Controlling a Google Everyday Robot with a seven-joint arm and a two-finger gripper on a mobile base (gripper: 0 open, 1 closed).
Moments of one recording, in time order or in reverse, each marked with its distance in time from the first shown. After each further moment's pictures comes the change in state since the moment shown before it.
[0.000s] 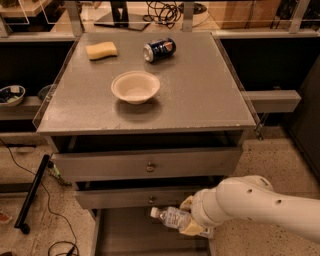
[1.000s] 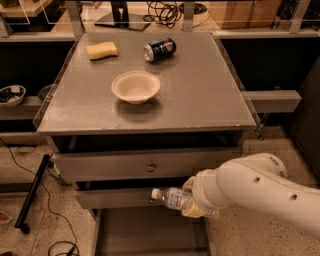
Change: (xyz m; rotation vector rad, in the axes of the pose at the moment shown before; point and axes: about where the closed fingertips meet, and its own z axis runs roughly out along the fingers) arm -0.040 -0.032 -0.074 0.121 0.068 -0.080
